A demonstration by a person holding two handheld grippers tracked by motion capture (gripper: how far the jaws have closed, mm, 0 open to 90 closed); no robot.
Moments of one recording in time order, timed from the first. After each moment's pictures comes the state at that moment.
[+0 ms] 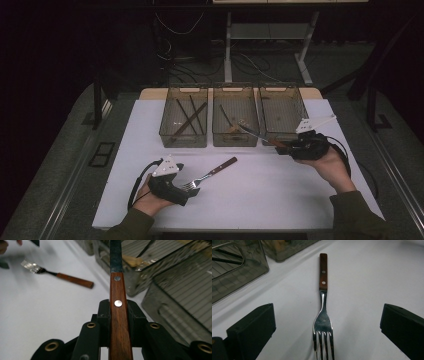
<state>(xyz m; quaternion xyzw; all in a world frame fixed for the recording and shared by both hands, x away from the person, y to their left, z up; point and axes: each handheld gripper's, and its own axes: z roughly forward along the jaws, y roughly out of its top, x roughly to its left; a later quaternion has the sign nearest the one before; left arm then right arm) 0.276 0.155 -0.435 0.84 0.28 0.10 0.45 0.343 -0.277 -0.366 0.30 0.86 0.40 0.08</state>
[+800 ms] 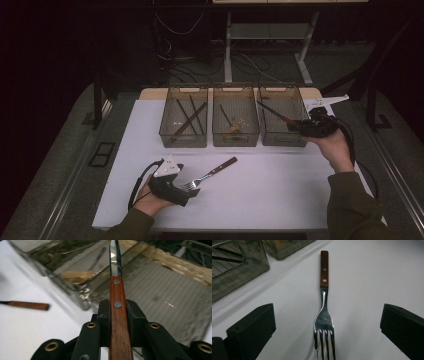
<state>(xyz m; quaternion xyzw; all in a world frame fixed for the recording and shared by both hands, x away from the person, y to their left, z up) 0.275 0.153 -0.435 0.85 0.28 0.10 0.44 0.388 -0.305 -0.348 0.41 0.81 0.39 0.14</state>
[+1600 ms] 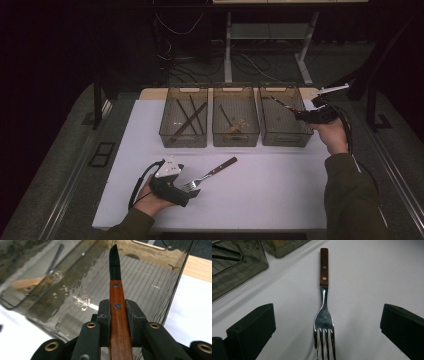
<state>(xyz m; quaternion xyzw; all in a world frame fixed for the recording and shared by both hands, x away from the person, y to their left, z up) 0.275 0.152 -0.436 0.85 0.28 0.10 0.43 0.438 -0.328 -0.361 0.50 0.78 0.34 0.16</state>
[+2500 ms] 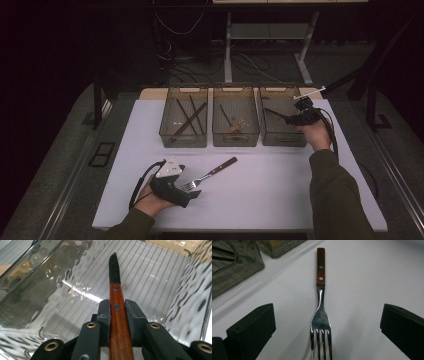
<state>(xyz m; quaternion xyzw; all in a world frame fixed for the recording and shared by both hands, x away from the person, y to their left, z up) 0.274 0.150 -0.436 0.85 0.27 0.10 0.44 0.464 -0.300 -0.394 0.51 0.80 0.28 0.15</state>
